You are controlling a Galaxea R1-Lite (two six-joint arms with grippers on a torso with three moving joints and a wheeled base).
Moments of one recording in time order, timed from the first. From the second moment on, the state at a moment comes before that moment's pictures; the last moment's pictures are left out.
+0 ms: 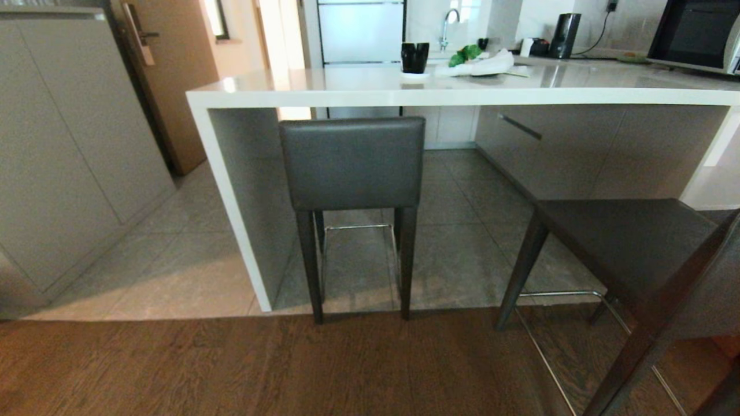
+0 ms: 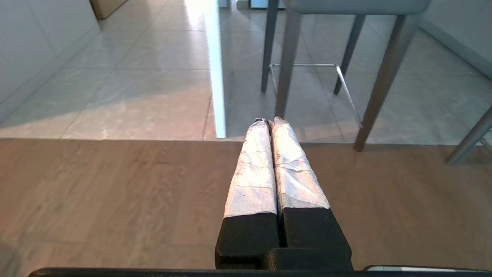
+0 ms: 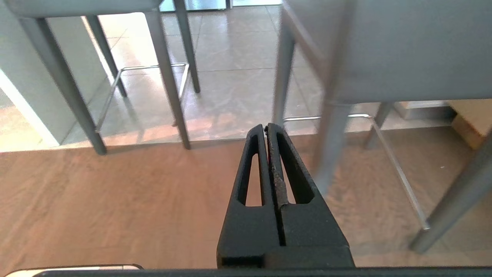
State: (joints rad) left arm 0.00 0.00 0.00 -0.01 0.00 -0.01; right arm -0.01 0.00 0.00 0.00 0.00 -0.01
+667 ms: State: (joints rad) left arm 0.00 0.00 0.00 0.00 0.00 -0.01; right arm -0.01 0.00 0.00 0.00 0.00 -0.01
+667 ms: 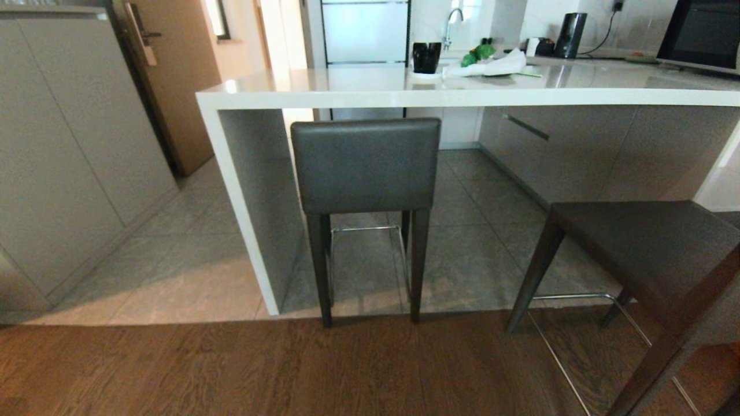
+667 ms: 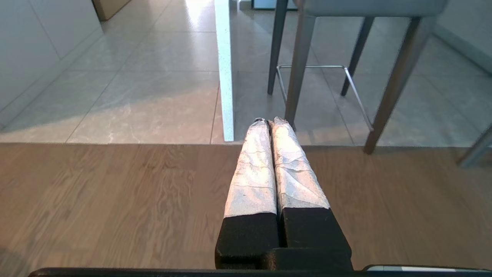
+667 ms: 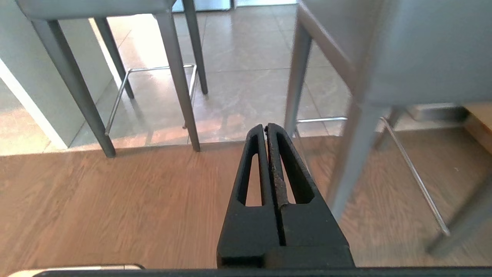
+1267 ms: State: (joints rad) left arm 0.00 0.00 0.00 -0.01 0.00 -0.01; right arm -0.01 0.00 0.00 0.00 0.00 -0.01
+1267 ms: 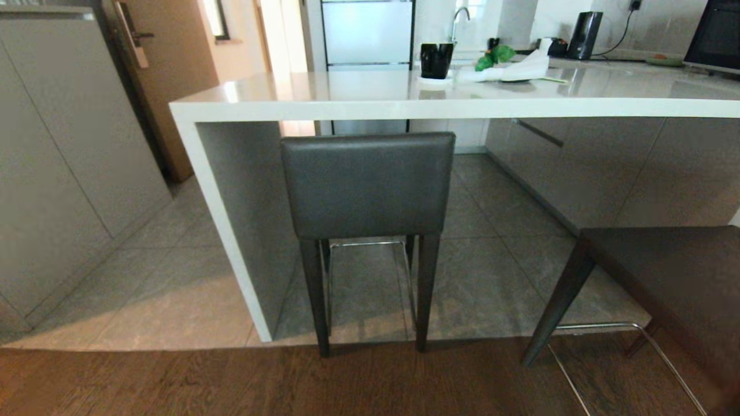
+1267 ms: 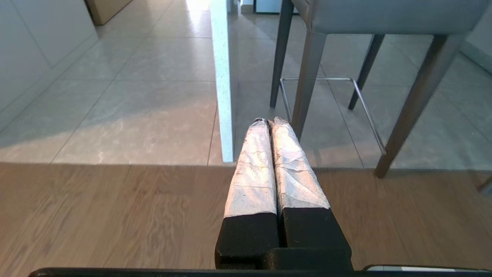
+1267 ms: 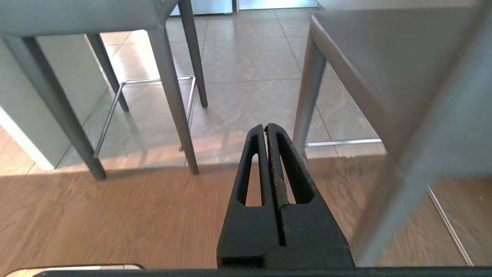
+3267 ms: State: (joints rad) left arm 0.00 0.00 0.00 -0.01 0.00 -0.02; right arm -0.01 0.00 0.00 0.00 0.00 -0.01
